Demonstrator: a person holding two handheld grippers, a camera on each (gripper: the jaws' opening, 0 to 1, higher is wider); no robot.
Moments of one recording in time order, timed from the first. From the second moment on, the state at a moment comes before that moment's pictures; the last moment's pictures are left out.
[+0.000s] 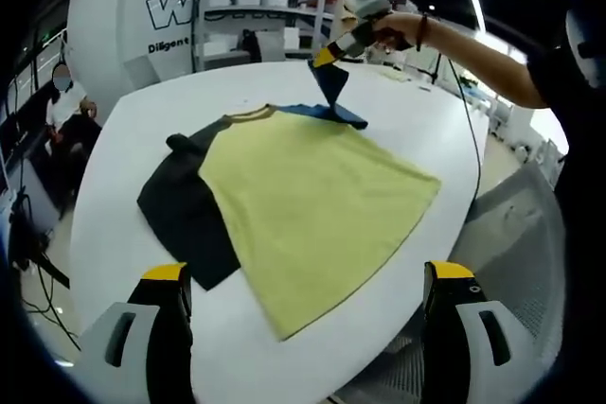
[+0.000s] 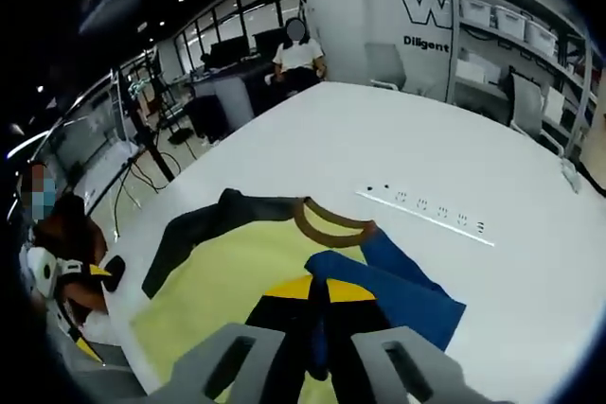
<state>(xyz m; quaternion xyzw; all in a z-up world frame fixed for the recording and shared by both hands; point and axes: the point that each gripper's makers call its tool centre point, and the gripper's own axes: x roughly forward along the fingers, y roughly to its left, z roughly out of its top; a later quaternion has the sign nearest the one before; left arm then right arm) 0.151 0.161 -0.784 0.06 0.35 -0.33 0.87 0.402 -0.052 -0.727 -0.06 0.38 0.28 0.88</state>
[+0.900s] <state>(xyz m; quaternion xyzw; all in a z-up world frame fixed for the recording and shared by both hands) 0.151 0.167 -0.785 0.06 0.35 -0.33 0.88 0.411 0.053 -0.743 -0.09 0.40 0.33 0.85</state>
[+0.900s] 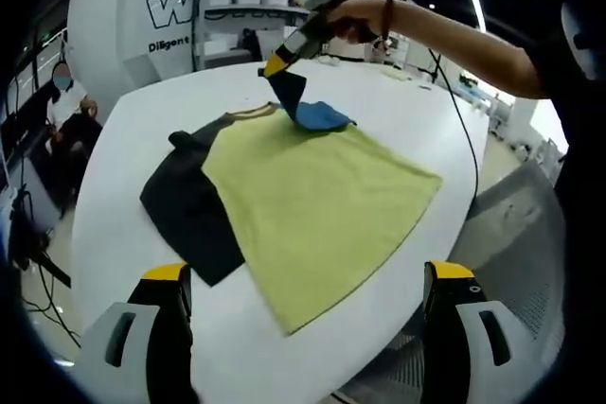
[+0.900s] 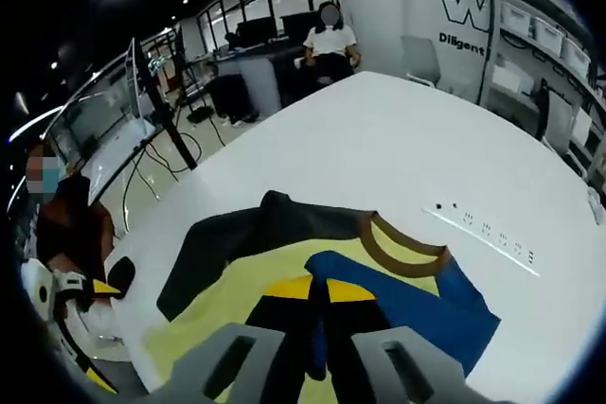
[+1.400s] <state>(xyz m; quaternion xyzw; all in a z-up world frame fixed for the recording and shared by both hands) 0.150 0.173 -0.786 0.06 0.35 -0.32 0.88 0.401 0.089 -0.774 -0.08 0.43 0.34 0.83</state>
